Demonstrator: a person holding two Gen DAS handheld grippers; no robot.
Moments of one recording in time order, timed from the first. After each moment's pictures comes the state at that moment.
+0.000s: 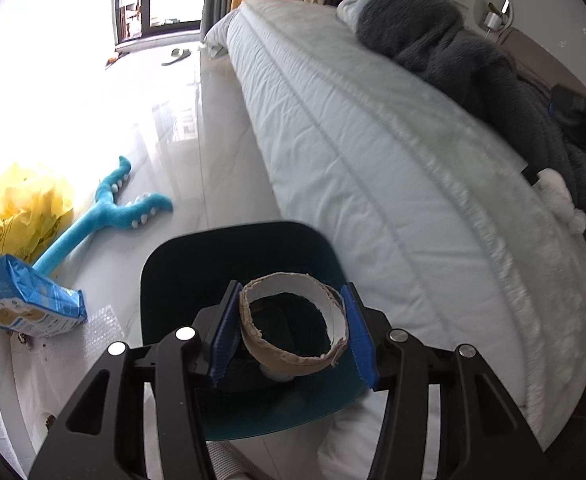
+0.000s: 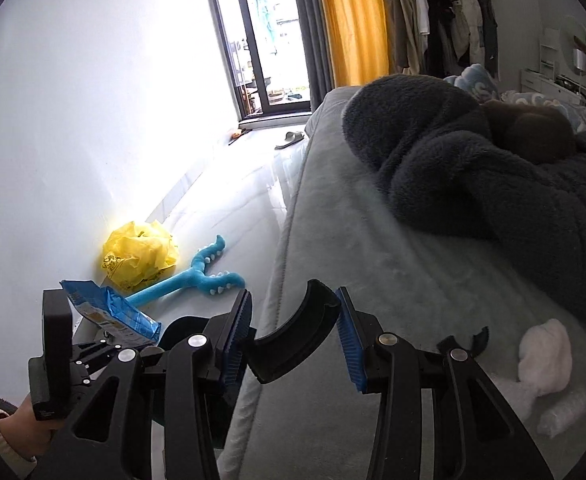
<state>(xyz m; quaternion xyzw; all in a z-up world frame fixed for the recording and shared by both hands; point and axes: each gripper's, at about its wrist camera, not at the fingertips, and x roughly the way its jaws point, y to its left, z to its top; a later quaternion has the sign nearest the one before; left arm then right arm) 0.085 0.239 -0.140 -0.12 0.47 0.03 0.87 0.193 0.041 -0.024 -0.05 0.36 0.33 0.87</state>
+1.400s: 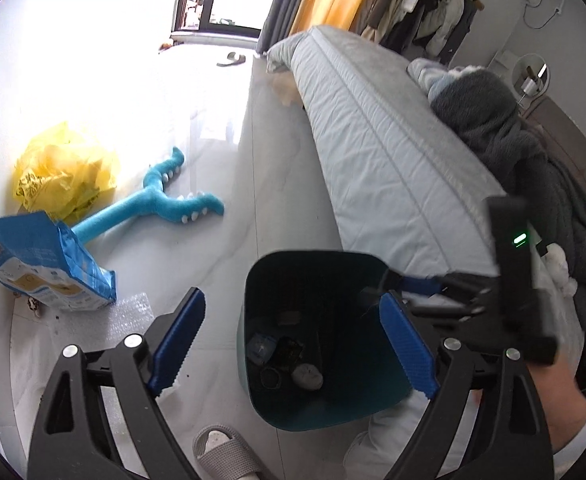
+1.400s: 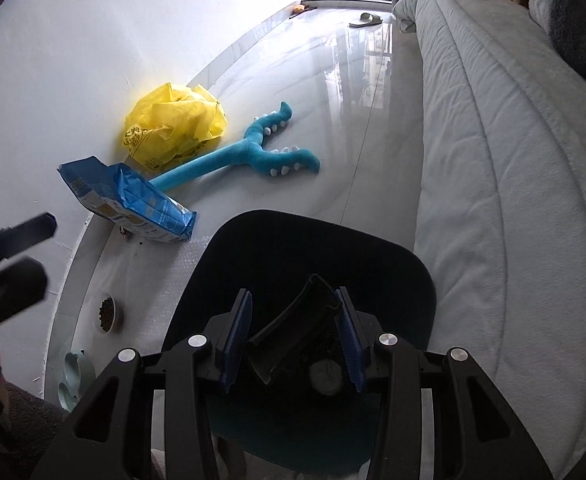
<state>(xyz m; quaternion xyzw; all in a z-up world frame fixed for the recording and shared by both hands) 0.035 0.346 -0.100 -0.20 0.42 0.09 0.88 0.167 0.232 -0.191 -0.15 0.52 0.39 0.74</state>
